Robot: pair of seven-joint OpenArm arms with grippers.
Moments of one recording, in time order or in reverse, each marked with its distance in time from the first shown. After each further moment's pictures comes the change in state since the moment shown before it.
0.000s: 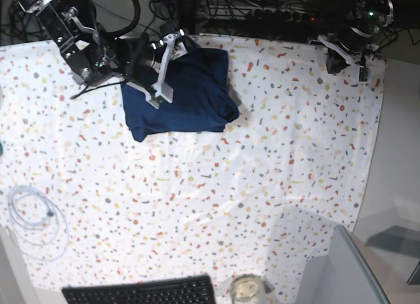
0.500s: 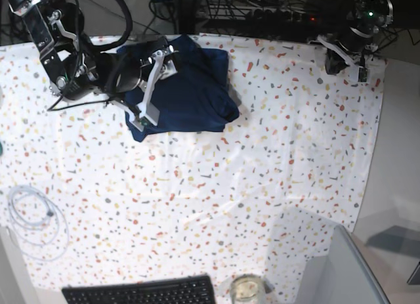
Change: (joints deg) left arm -0.1 0.1 0.0 0.0 0.0 0.0 -0.1; right arm -1.2 0.1 8.0 8.9 0.1 0.1 -4.6
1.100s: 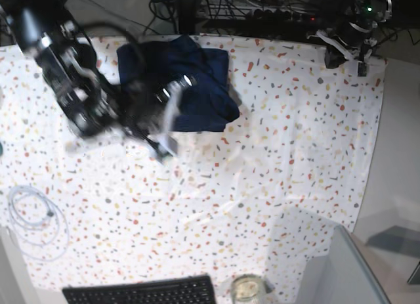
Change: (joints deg) left arm 1.2 0.5 -0.1 0.0 -0.1 0.0 -0.1; right arm 8.2 -0.3 -4.7 -0.8 -0.5 -0.2 -1.5
